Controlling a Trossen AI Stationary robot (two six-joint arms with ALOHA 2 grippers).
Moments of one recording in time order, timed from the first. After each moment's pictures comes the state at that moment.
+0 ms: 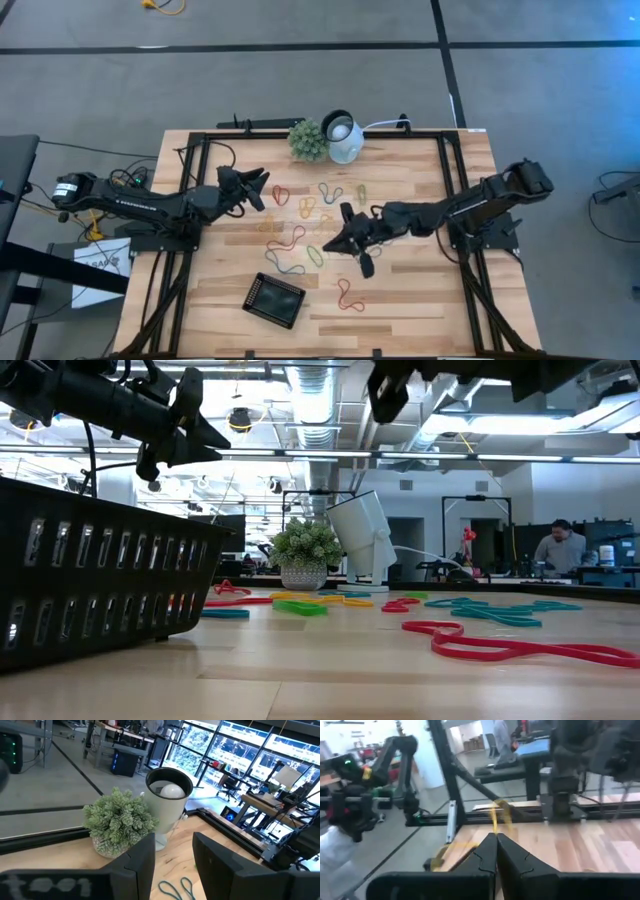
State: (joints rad) left arm -0.03 0.90 0.31 0.53 -0.77 -0.45; right arm 0.22 1.51 0.77 0.67 -0.11 0.15
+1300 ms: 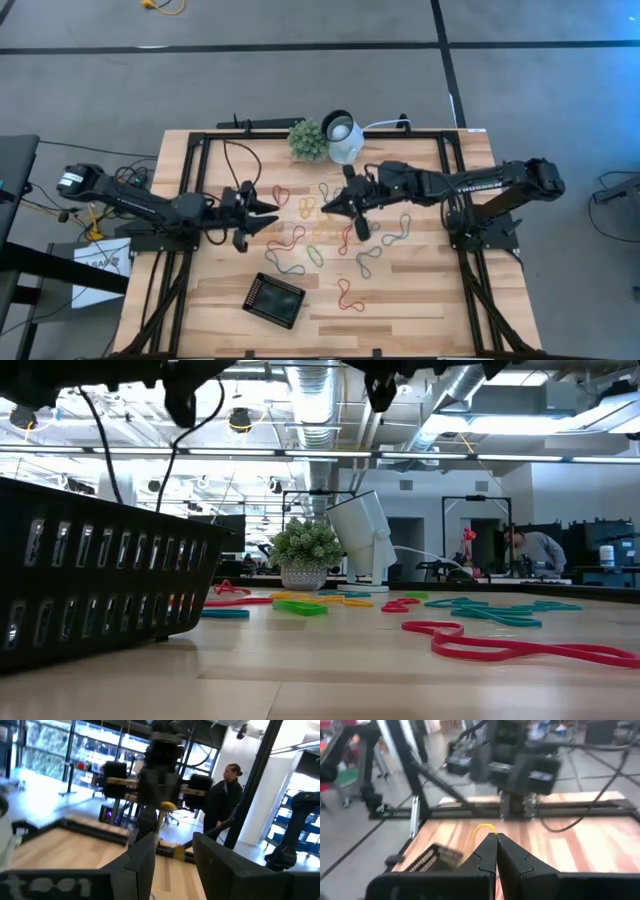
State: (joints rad) left arm -0.21 0.94 0.34 0.83 -0.25 -0.22; right arm -0.01 1.39 0.97 0.23 -0.22 0.05
